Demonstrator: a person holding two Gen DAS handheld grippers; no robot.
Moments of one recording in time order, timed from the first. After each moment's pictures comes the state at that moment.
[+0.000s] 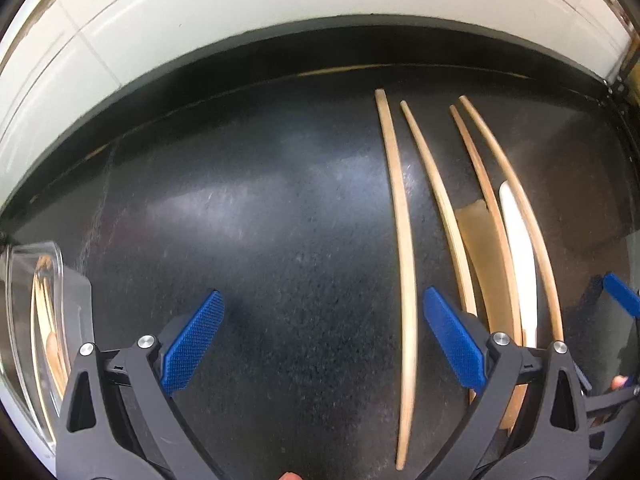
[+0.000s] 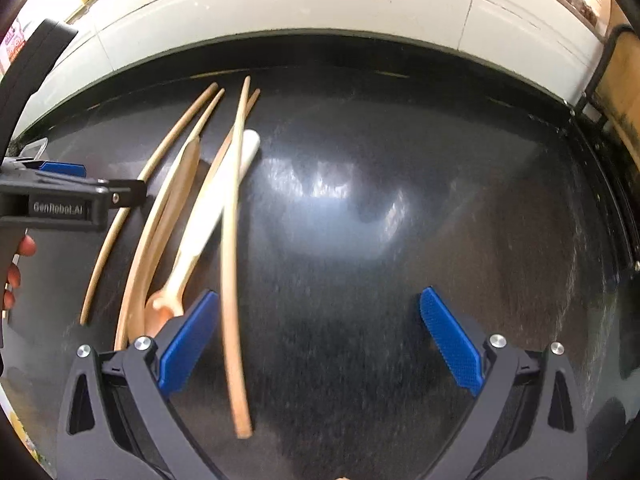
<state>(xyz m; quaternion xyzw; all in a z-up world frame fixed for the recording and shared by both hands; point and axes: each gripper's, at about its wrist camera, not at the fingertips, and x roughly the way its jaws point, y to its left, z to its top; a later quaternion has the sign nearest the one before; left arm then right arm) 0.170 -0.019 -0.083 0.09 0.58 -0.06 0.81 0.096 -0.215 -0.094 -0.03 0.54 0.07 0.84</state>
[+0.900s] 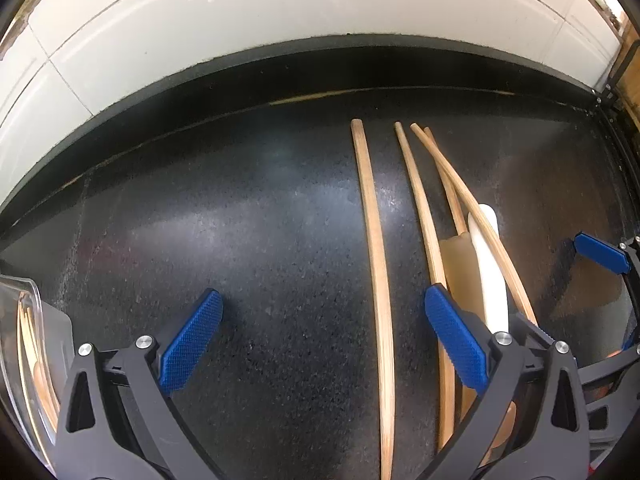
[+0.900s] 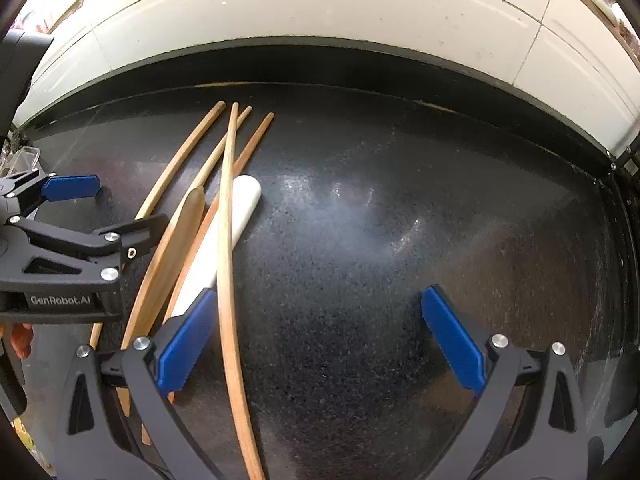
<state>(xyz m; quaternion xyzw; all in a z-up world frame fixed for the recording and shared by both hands) 0.195 -0.052 -0.077 0.07 0.56 -0.08 0.82 0.155 -0.195 -0.092 -0.05 0.55 0.10 0.83</state>
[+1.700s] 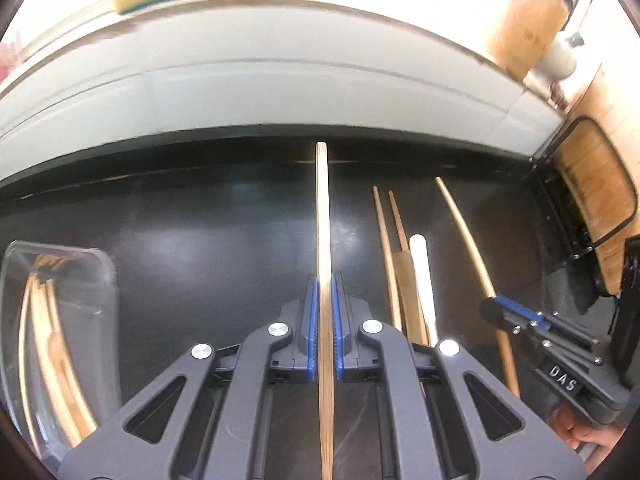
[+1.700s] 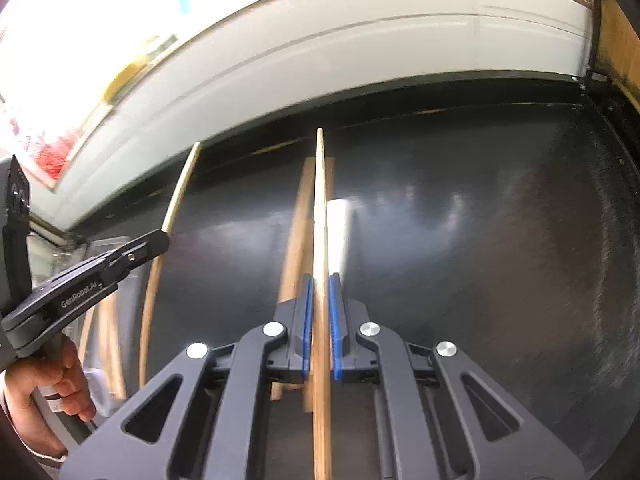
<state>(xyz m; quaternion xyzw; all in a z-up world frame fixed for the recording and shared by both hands) 0.132 0.036 0.016 -0.04 0.50 -0.14 0.85 0.097 -0.171 -0.010 0.15 0.52 0.10 0.83</state>
